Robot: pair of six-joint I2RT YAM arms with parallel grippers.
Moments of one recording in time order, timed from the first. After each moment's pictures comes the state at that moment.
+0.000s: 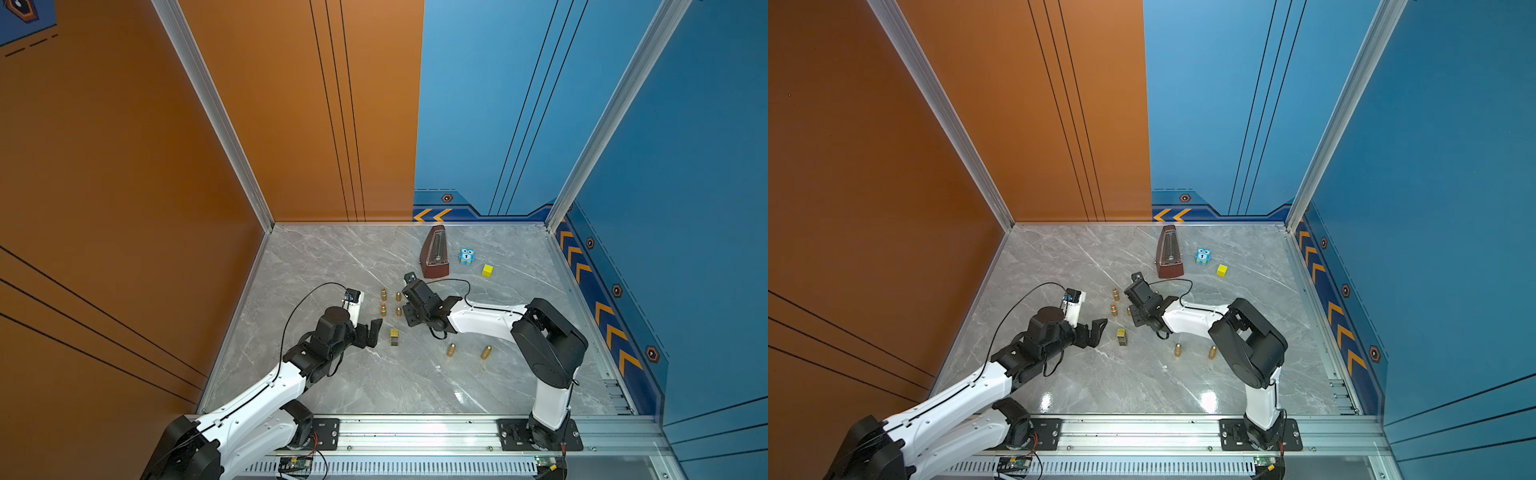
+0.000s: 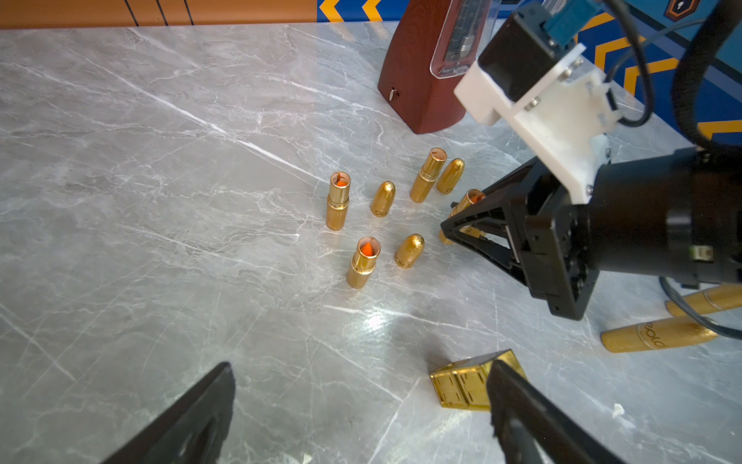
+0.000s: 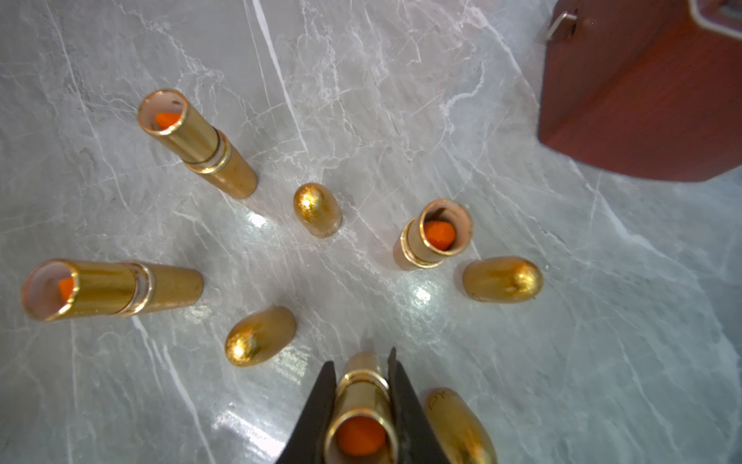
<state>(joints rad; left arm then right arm) -0.56 0.93 0.41 -0.02 -0.06 -0.25 0.82 1.88 1.13 -0.17 0.25 0.33</state>
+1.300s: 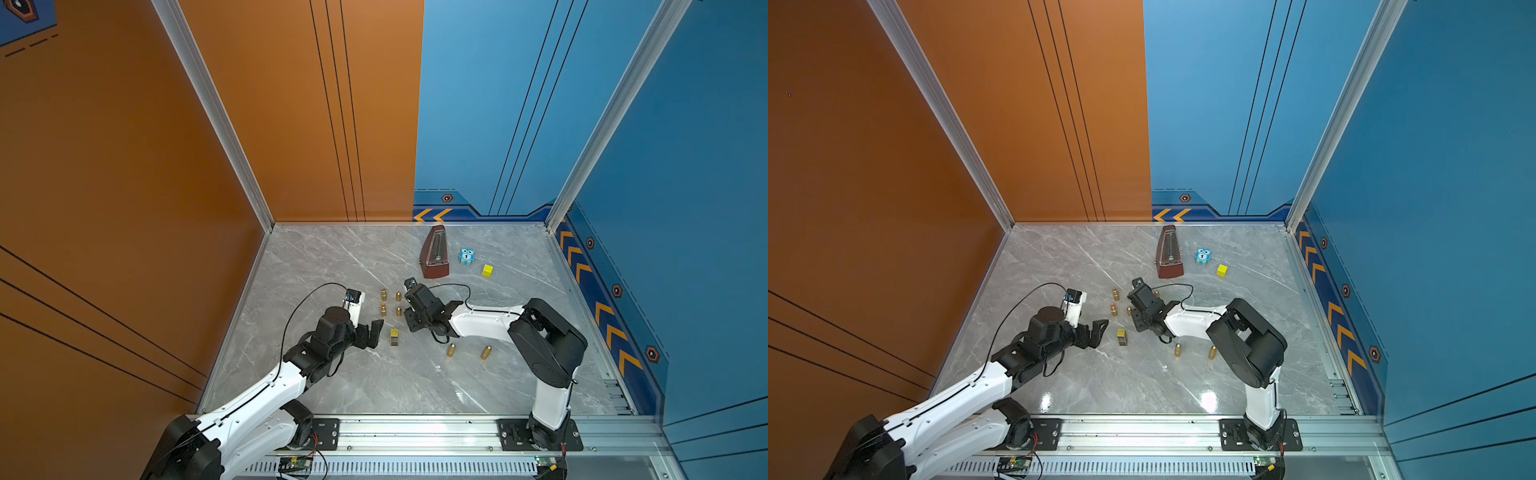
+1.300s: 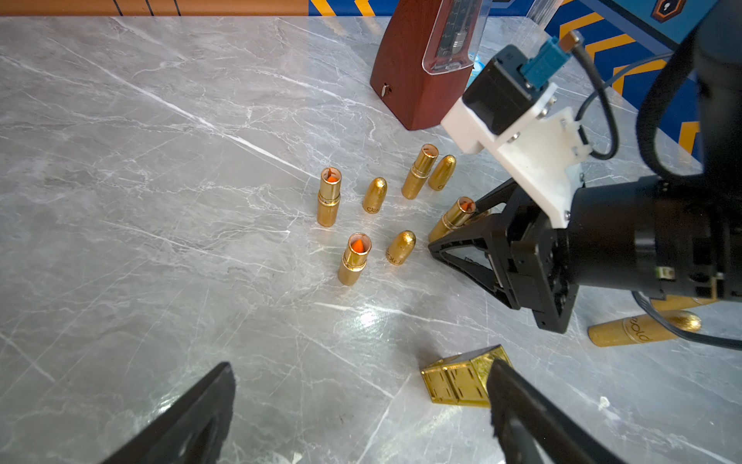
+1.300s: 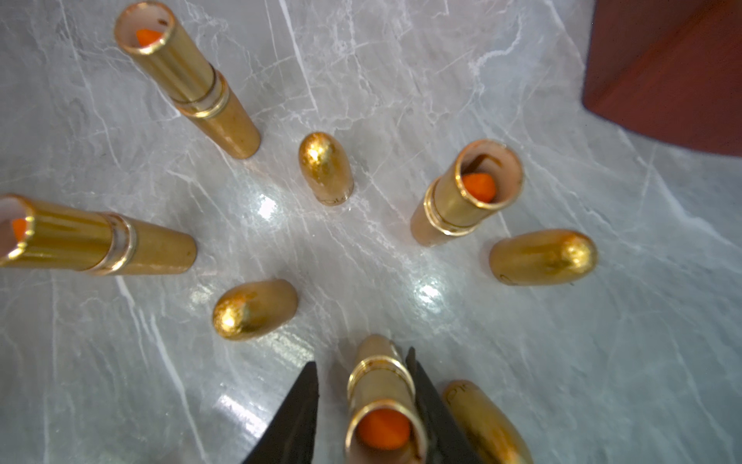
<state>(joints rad) -0.56 0.93 0.41 -0.02 -0.03 -0.26 0.82 1.88 1.07 -0.13 0.20 0.31</state>
